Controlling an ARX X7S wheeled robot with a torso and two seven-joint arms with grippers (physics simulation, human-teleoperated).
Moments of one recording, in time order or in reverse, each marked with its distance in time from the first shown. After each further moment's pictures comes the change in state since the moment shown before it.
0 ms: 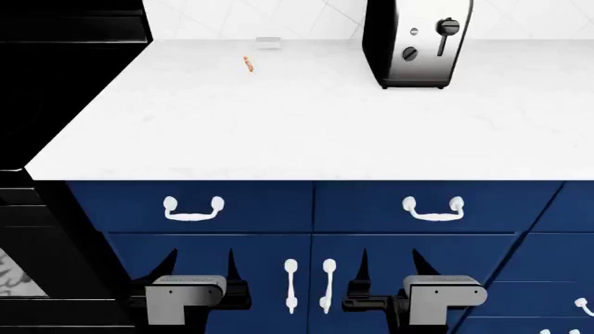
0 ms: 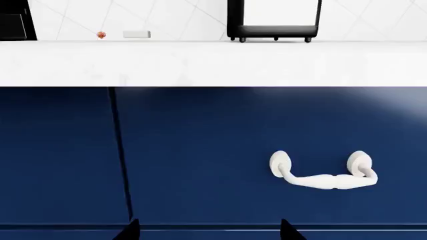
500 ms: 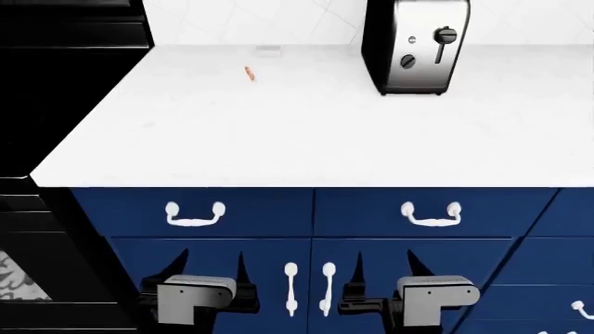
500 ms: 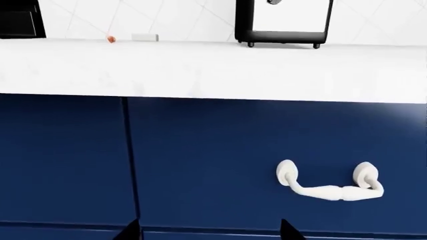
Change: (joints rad) left arm -0.014 -0.051 0.086 -0.028 -0.039 0.003 -0.029; right arm -0.001 0.050 -0.076 0.003 0.030 0.006 0.055
